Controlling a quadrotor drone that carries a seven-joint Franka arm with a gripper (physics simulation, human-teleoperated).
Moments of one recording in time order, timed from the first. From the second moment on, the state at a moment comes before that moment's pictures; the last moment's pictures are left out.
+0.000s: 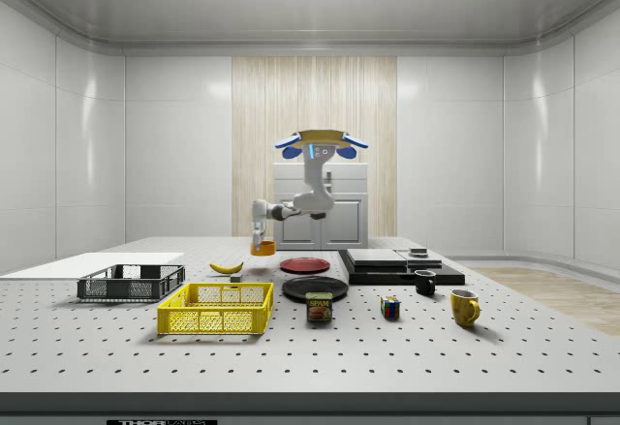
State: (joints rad) arm -1.22 -1.53 1.34 -2.82 -1.81 1.60 1.69
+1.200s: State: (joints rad) arm -1.22 -1.54 1.34 -2.82 -1.80 1.62 1.69
